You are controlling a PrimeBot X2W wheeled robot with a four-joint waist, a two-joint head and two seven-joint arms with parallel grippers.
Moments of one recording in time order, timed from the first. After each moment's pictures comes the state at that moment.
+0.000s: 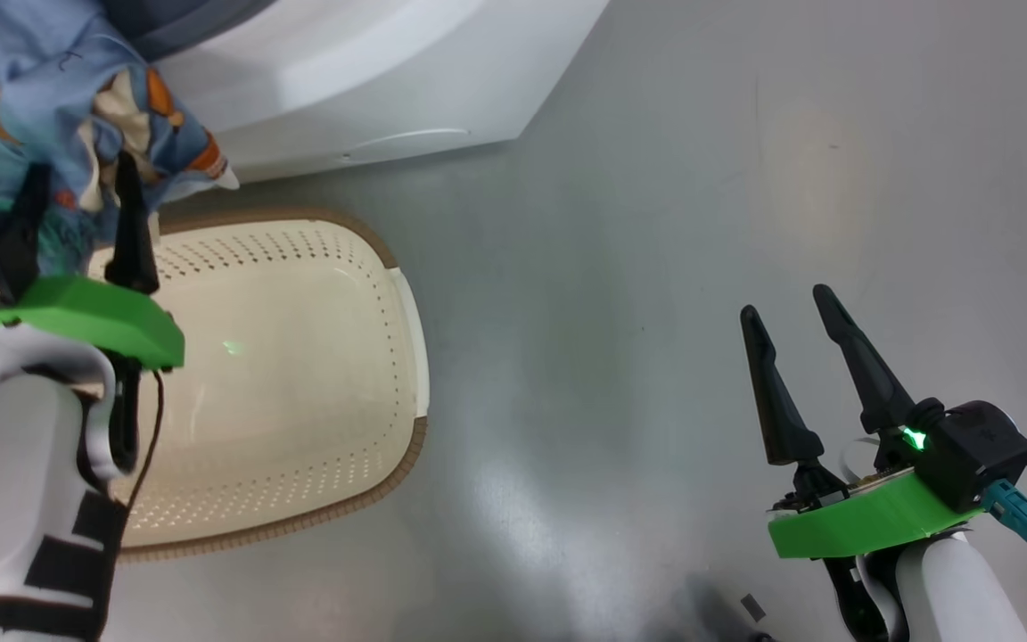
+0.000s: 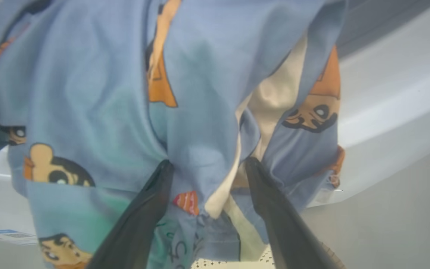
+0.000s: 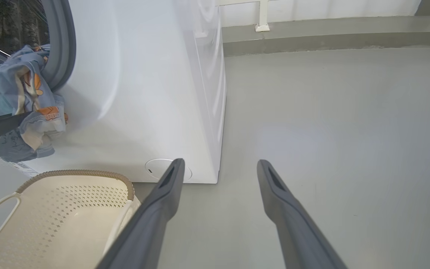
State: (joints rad) left arm -0.67 0.26 -0.22 0.48 -0.39 0.12 -0.19; right arm -0.19 -0.06 0.08 -0.01 0.19 0.13 -0.26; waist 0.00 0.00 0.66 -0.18
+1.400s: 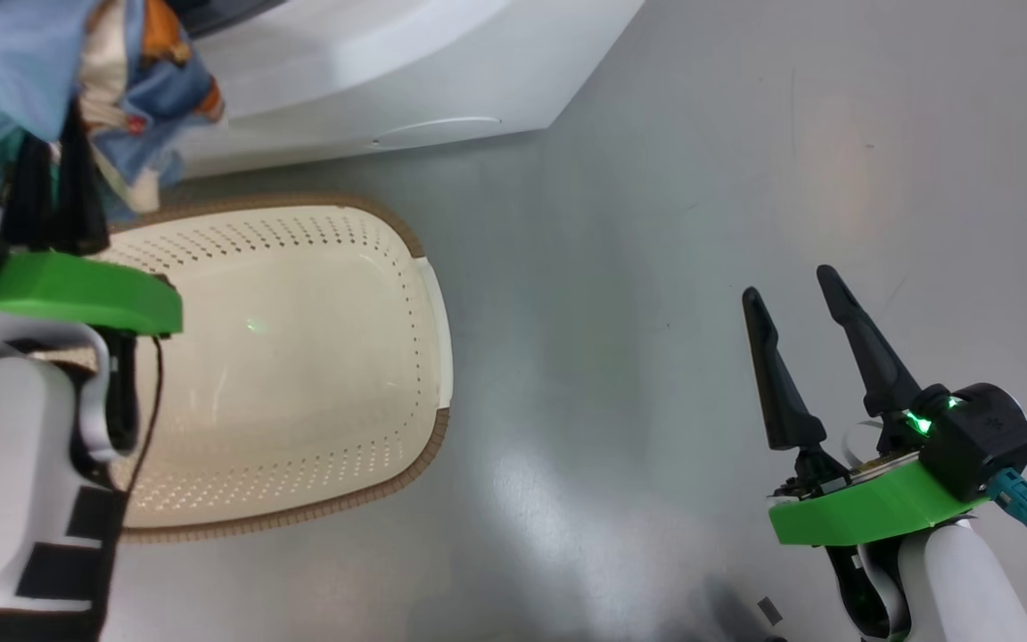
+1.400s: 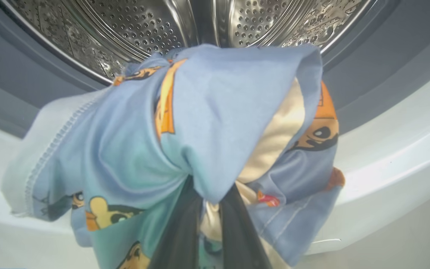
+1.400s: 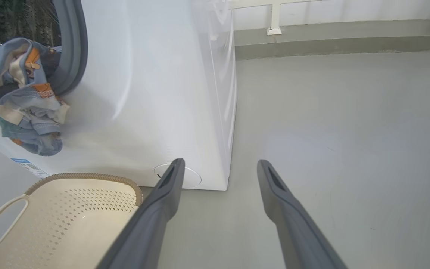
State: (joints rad) left arm -0.66 0.25 -0.18 0.28 -0.37 0.16 -0.22; right arm -0.21 -0.06 0.08 -0.02 0.19 0.13 -0.26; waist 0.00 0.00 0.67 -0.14
